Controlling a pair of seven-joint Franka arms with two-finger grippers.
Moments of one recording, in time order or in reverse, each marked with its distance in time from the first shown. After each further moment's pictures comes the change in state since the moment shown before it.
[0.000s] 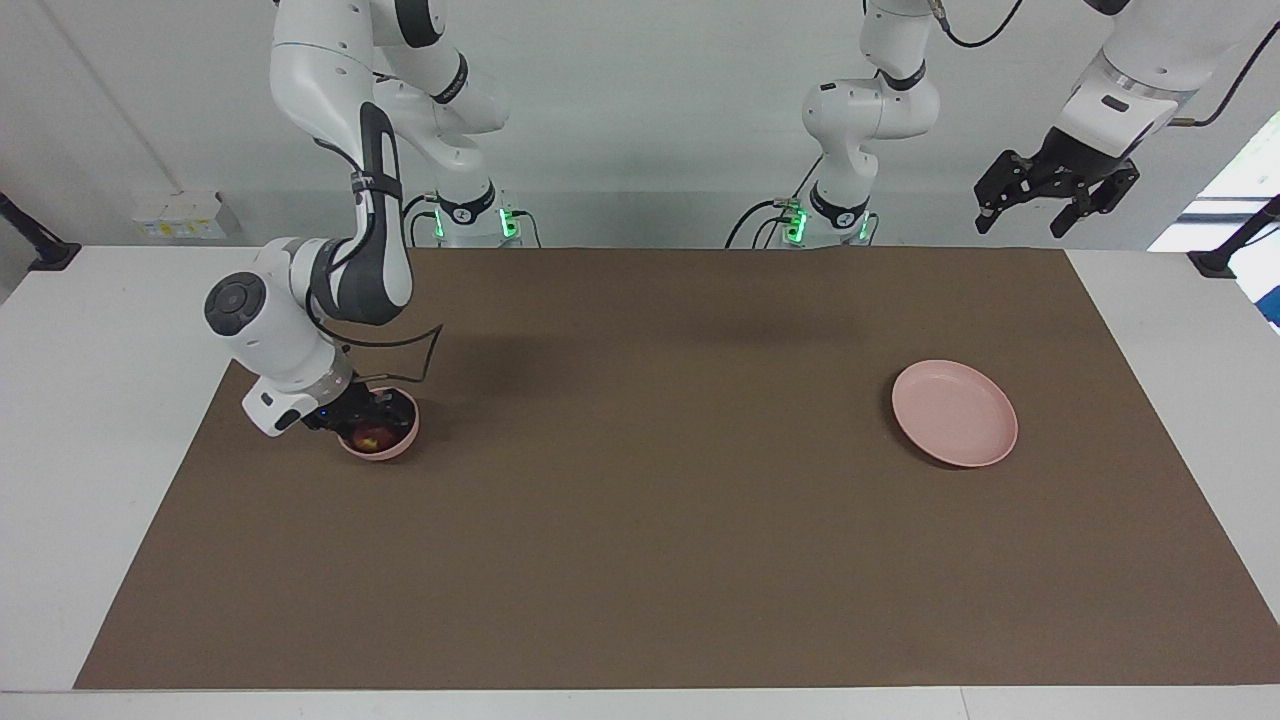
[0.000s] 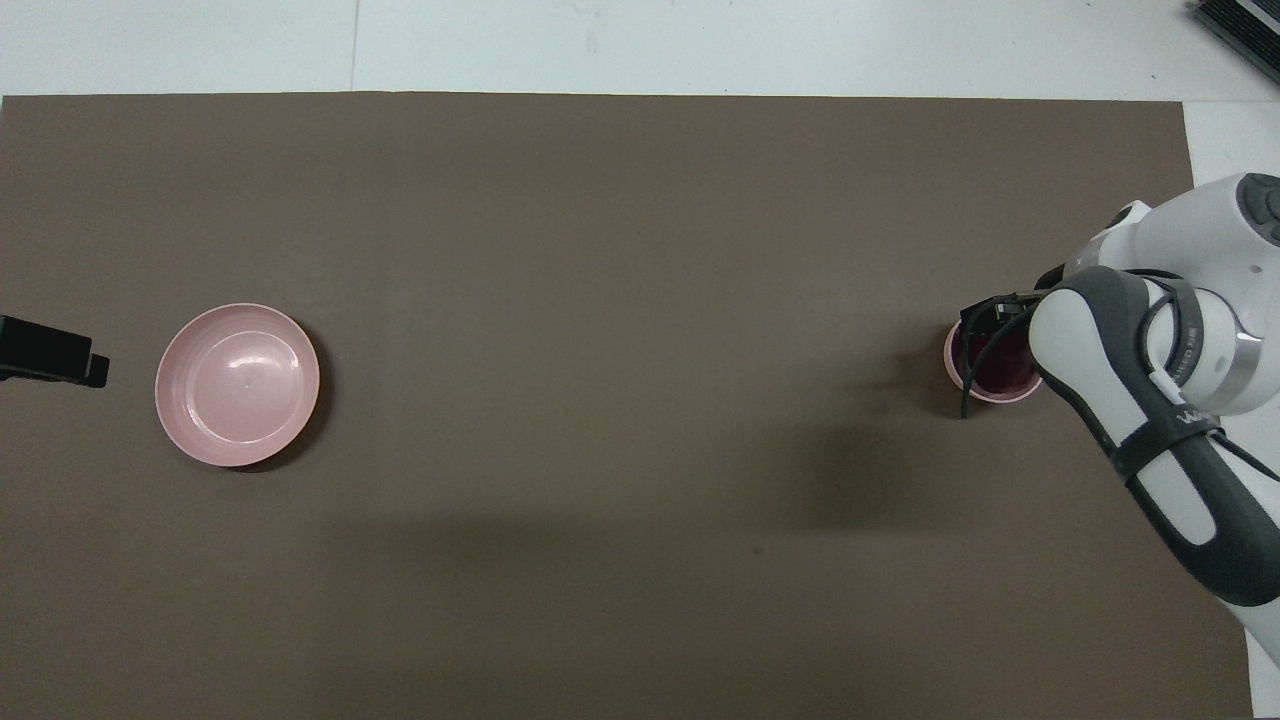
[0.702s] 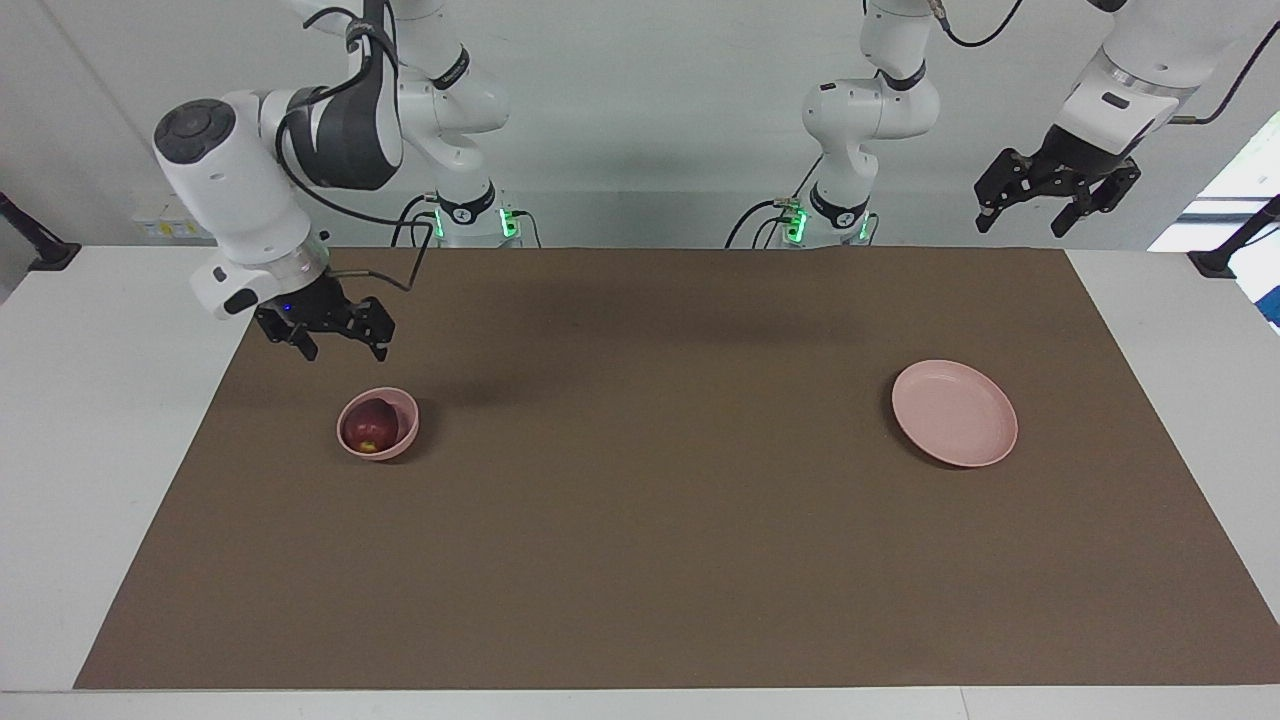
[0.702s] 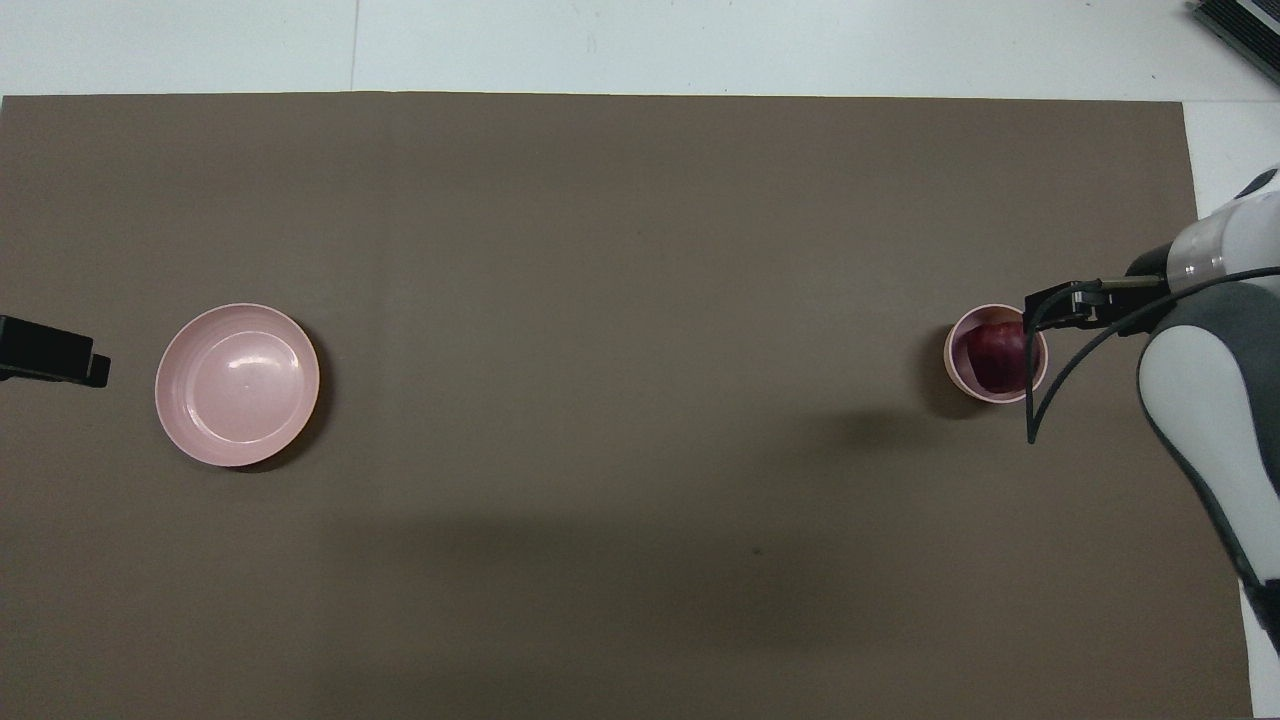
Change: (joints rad) left arm -0.001 0.000 -0.004 0.000 0.000 0.000 0.000; right arm 0.075 -0.269 0.022 0.063 -0.130 -0.288 0.256
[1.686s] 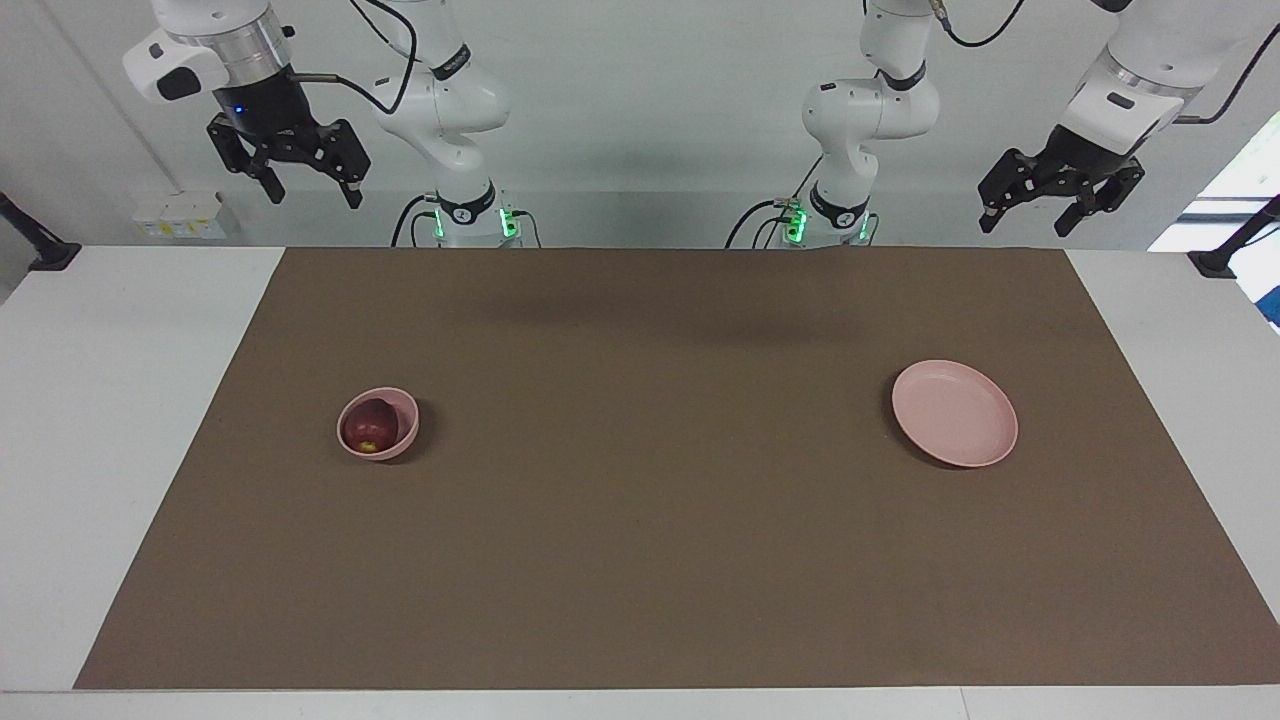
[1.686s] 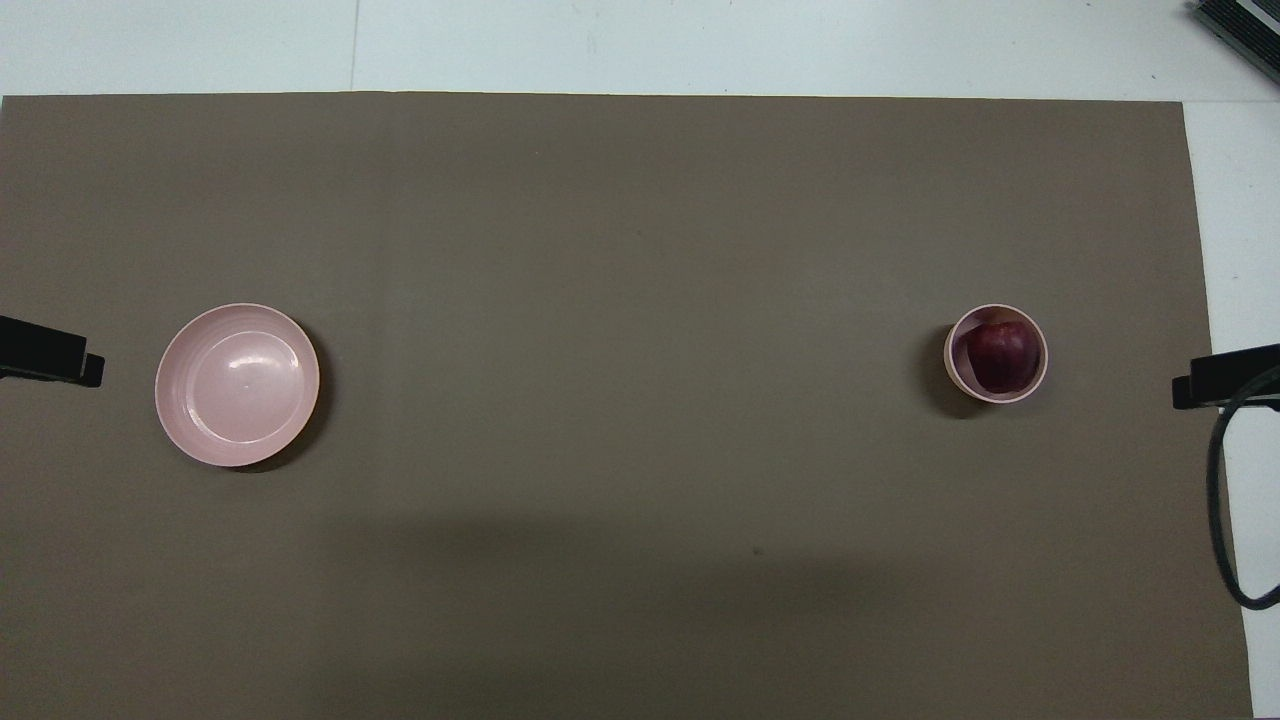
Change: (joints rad) left arm 0.001 0.000 0.006 0.000 0.001 0.000 0.000; right arm 0.006 -0.139 -0.023 0.236 -0.008 -0.400 0.028
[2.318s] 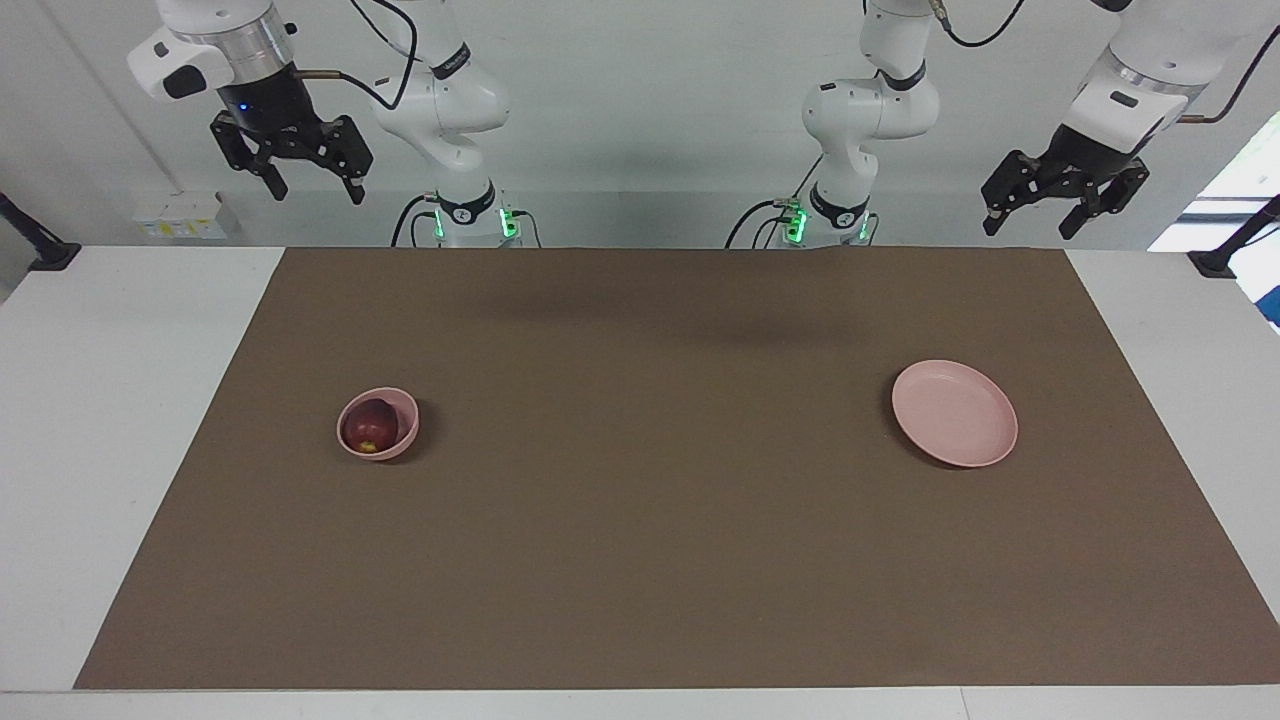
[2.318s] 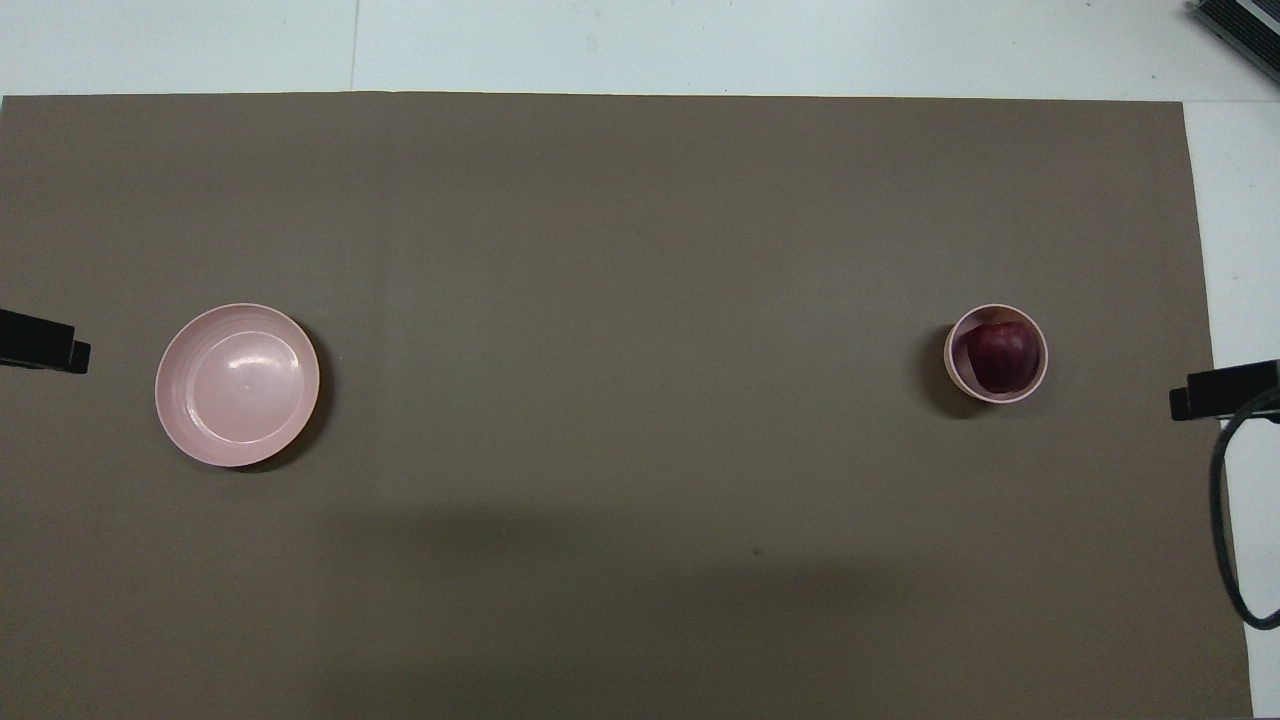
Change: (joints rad) left arm 0.000 0.000 0.000 -0.002 0.038 0.041 0.035; right arm -0.001 -0.013 0.000 -0.023 -0.003 0.023 -0.068
